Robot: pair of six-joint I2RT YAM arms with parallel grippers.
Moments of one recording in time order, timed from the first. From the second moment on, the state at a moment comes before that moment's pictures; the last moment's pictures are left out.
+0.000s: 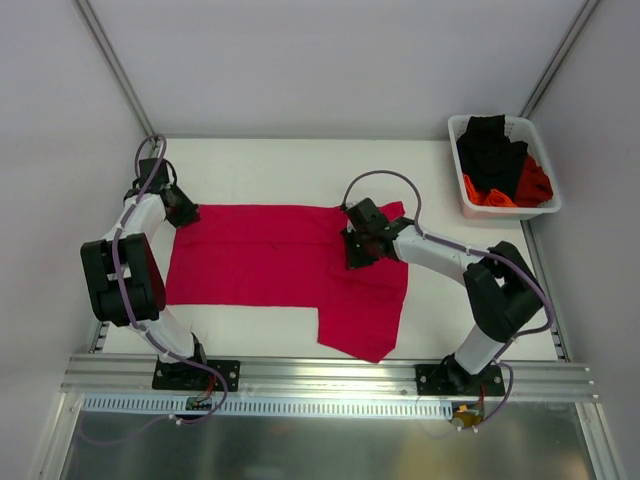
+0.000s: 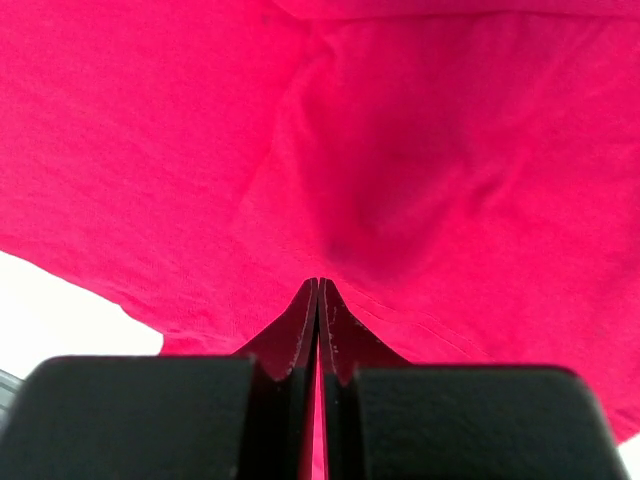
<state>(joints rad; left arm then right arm) 0.22 1.65 1.14 -0.48 0.11 -0.57 0.70 1.68 1.07 -0.45 -0.06 0.39</state>
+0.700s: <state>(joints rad) 0.23 1.79 1.22 -0.46 0.13 -0.70 0.58 1.74 1.35 -0.45 0.07 0.47</state>
